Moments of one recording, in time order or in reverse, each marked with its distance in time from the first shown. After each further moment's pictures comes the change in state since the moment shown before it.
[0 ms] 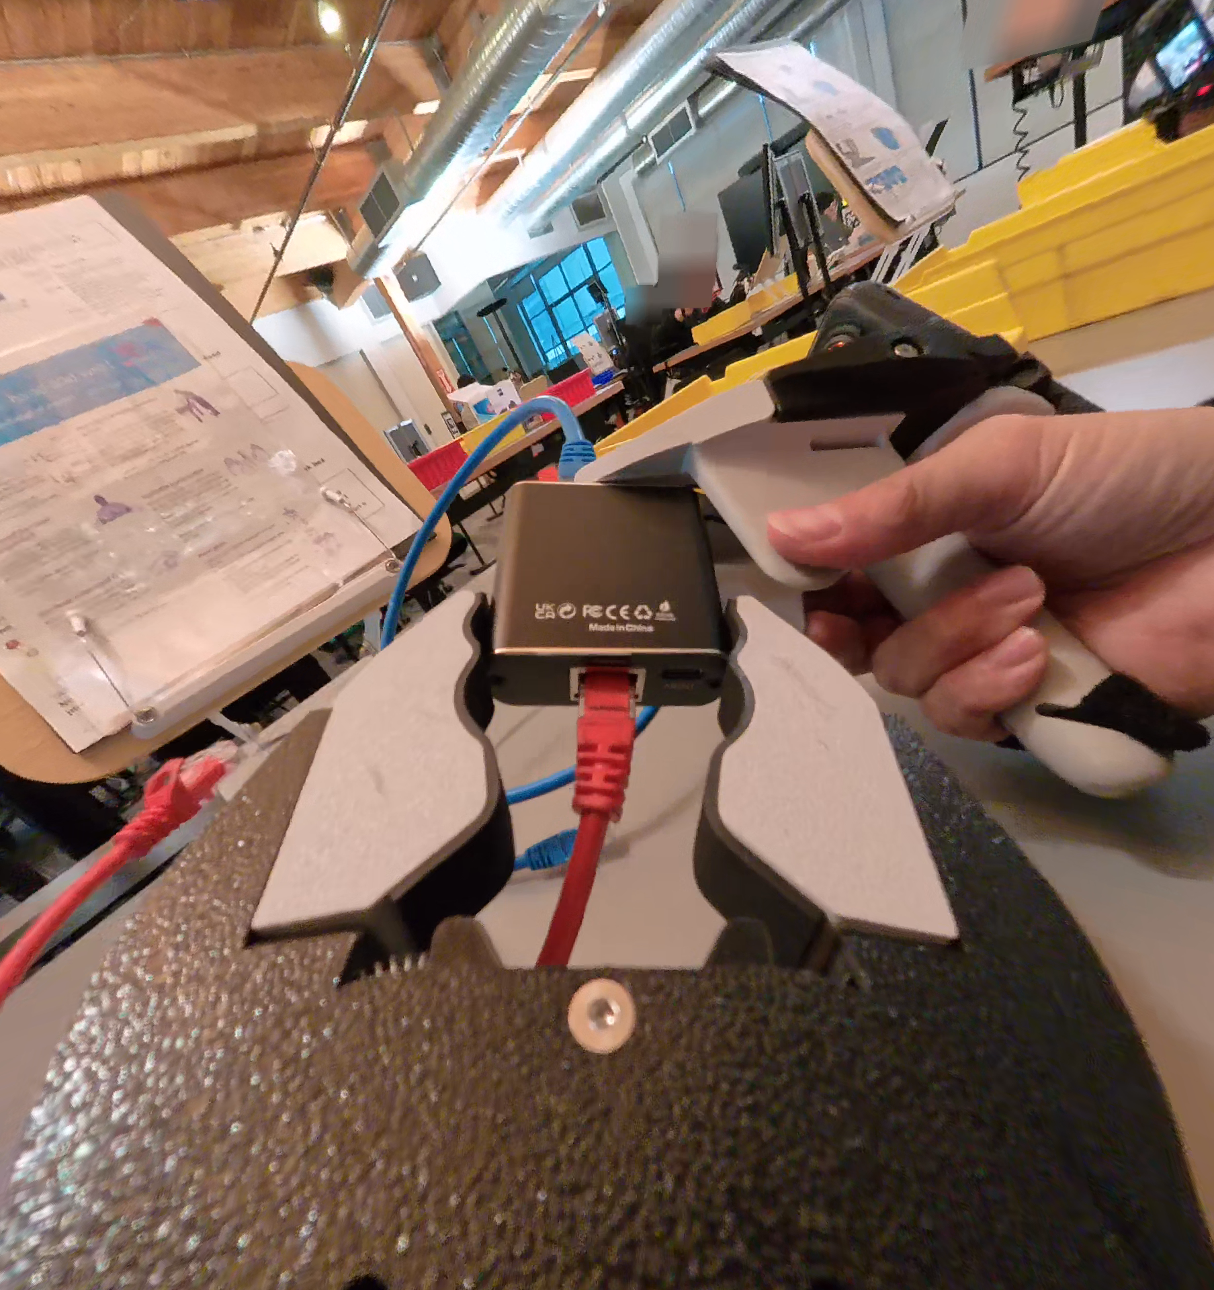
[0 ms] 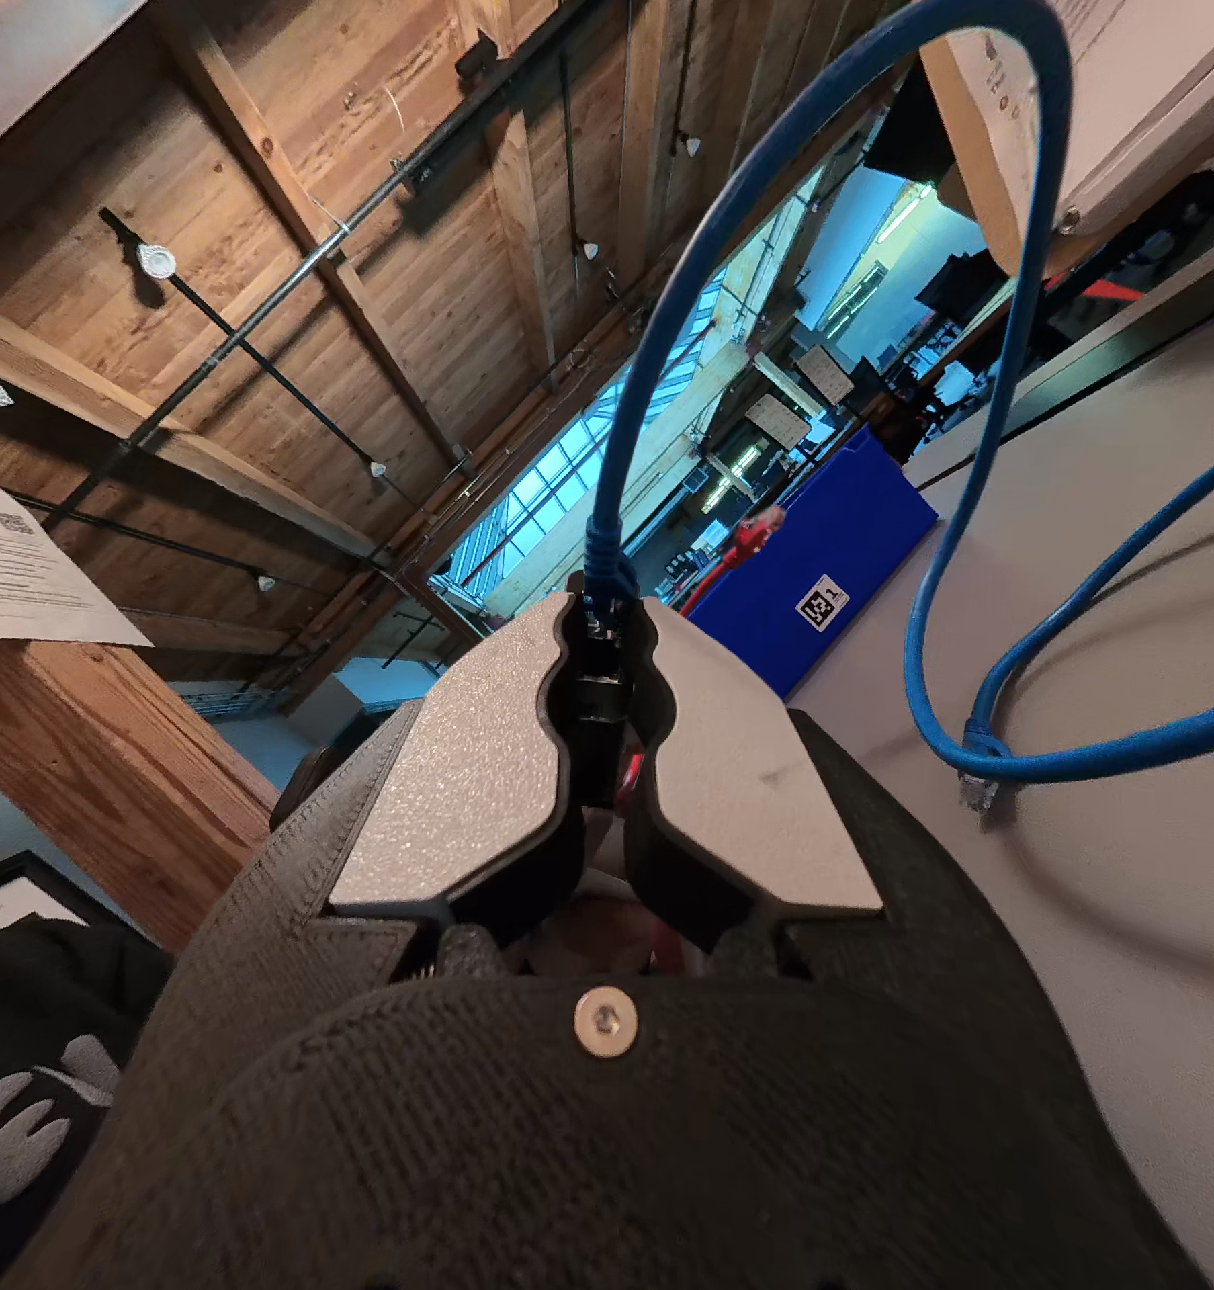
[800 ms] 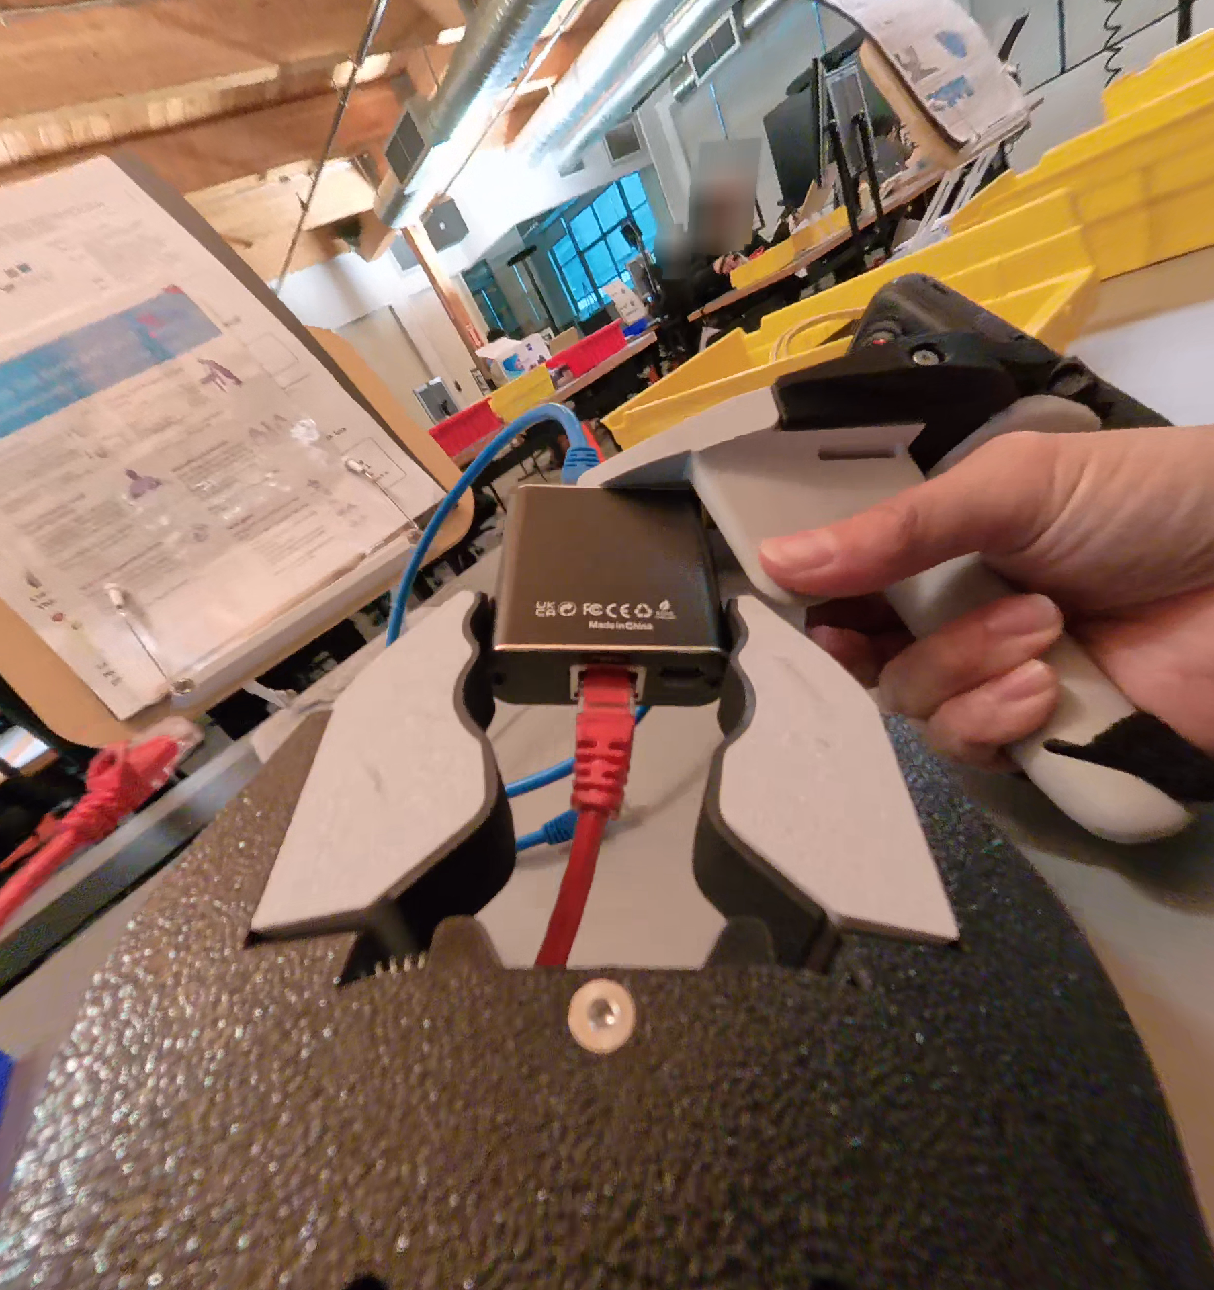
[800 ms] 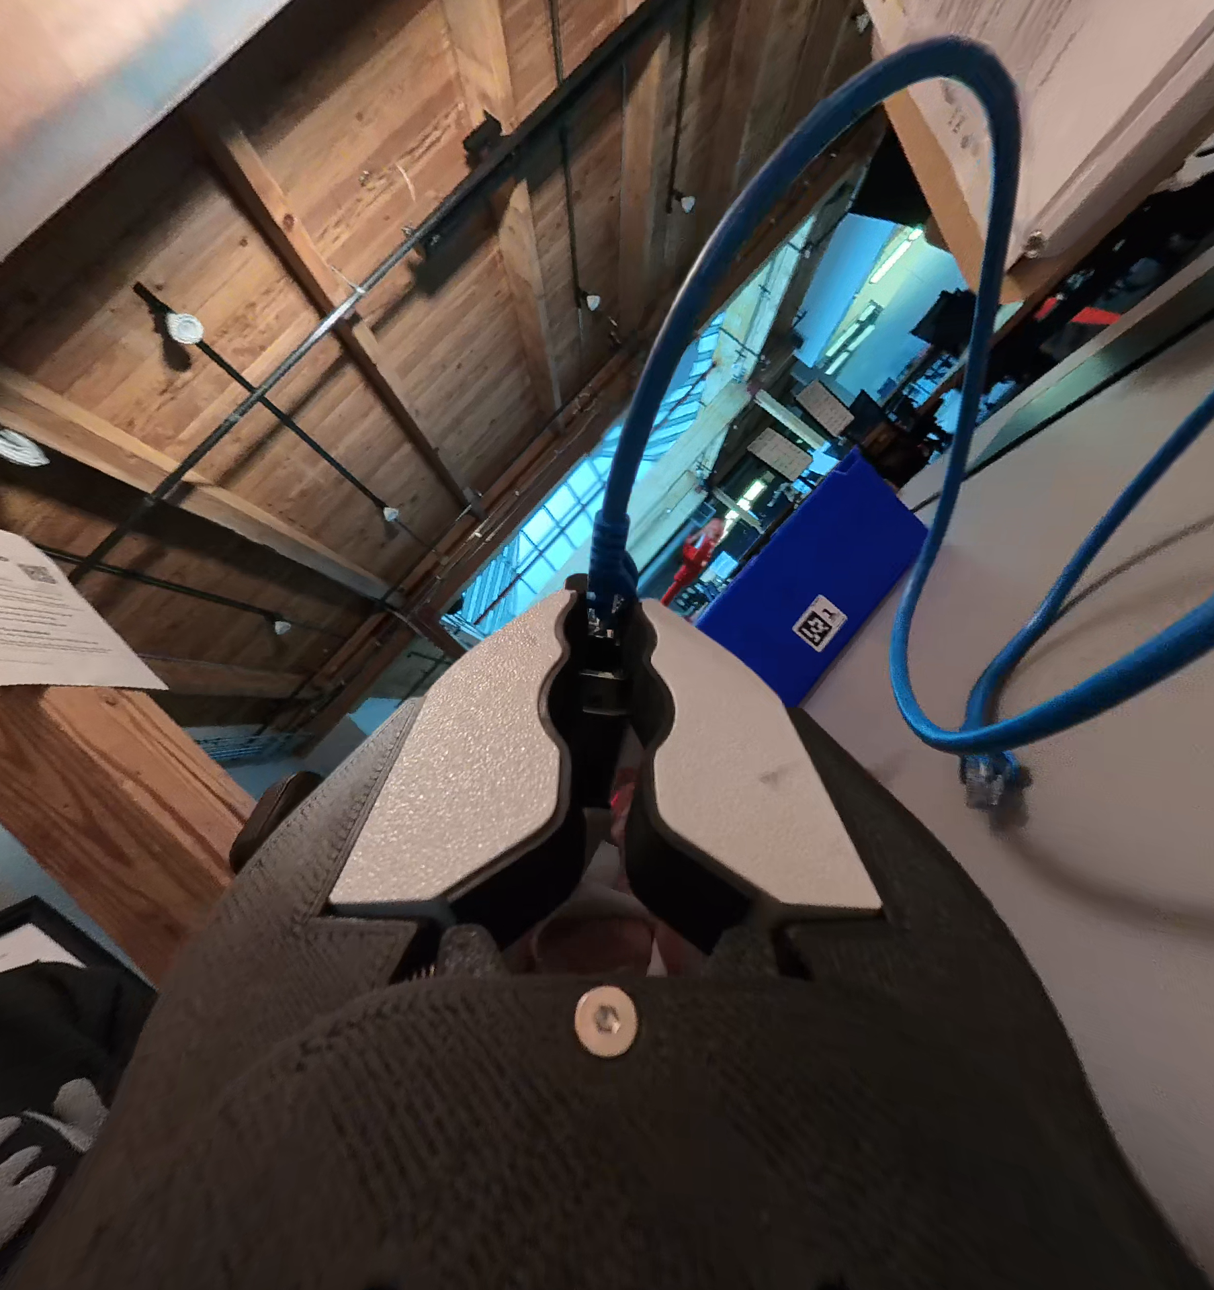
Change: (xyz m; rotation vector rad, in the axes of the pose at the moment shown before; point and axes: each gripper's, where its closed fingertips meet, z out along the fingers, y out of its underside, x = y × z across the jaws) left arm -0.002 0.006 0.004 -0.068 -0.046 0.028; right arm 0.010 -0.003 -0.001 0.064 -0.004 0.037
